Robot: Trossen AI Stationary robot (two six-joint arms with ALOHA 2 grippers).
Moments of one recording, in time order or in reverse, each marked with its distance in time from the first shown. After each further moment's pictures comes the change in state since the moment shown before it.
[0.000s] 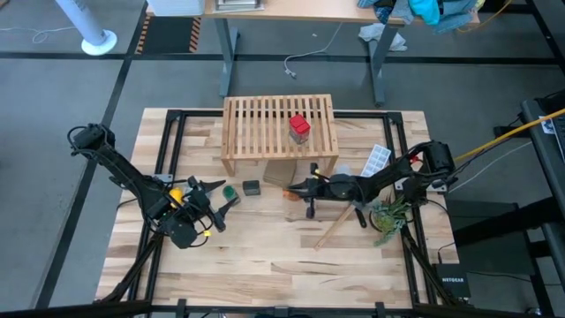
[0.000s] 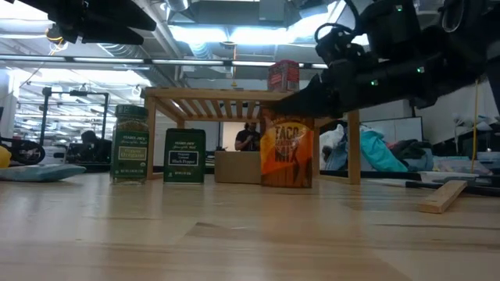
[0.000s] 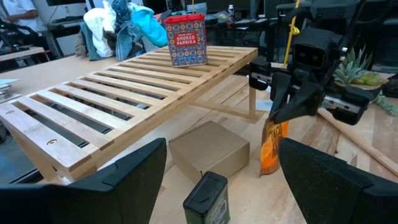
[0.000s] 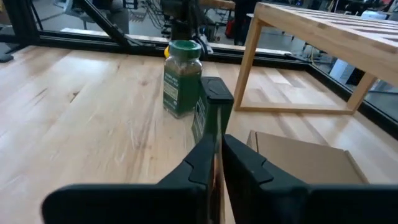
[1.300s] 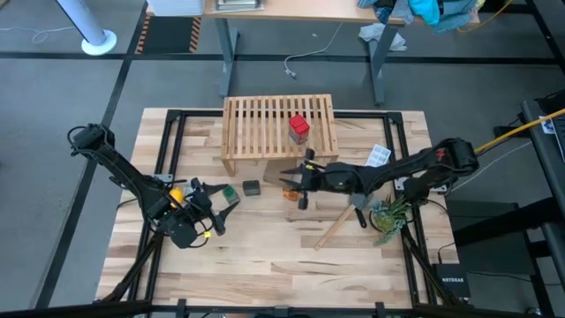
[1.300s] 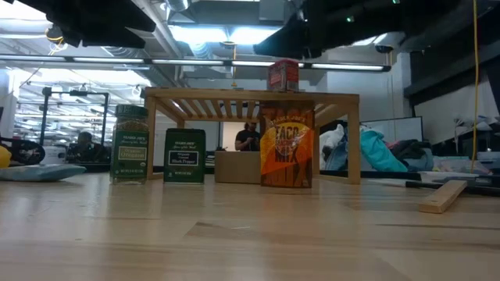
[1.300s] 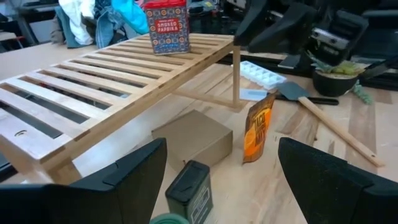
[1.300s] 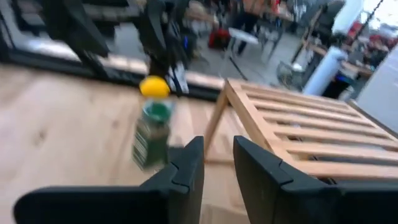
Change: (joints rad) left arm 0.003 0.000 0.000 0.008 0.082 -0.010; right arm 0.002 -0.220 0.270 -0.482 0.090 -0.152
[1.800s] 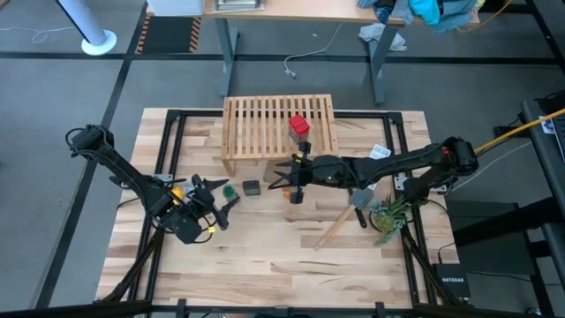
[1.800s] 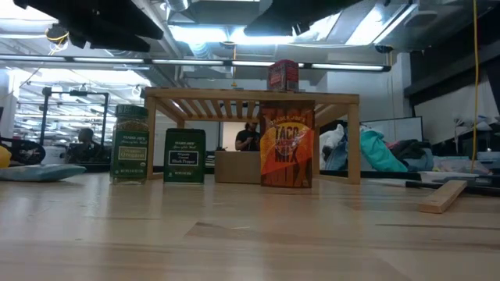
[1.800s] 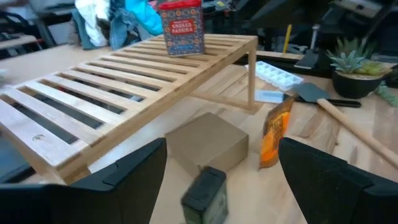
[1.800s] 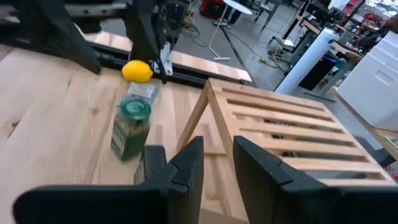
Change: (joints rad) left arm 0.060 0.000 0.000 0.003 -0.008 0.036; right arm 0.000 0.004 0.270 -0.399 0.068 -0.021
